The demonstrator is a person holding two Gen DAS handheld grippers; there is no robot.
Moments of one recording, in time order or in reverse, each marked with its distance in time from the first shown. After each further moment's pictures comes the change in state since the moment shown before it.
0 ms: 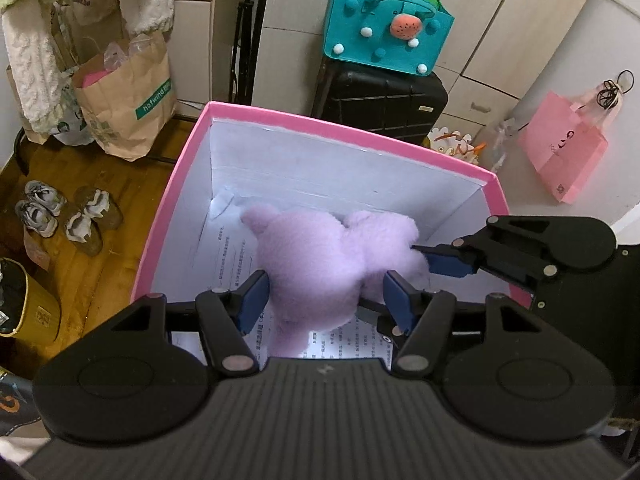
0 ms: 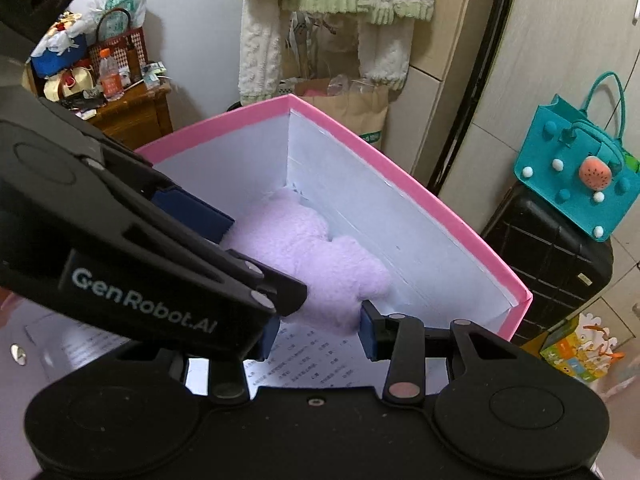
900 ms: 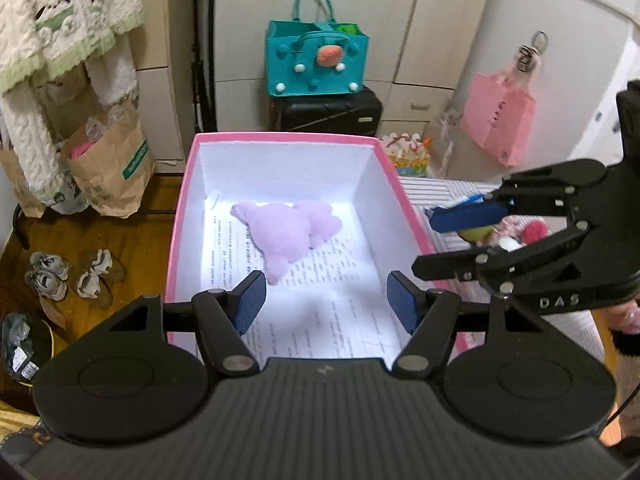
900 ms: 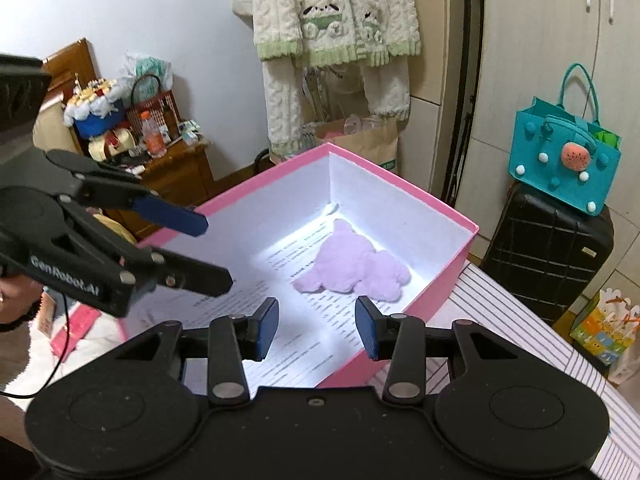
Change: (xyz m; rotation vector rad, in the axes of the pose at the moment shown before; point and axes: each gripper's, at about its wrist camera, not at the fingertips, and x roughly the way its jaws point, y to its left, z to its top) left arm -0.128 -0.033 -0.072 0.238 -0.111 -0.057; right arm -0.122 0.014 -0.052 0.121 -0.141 0.107
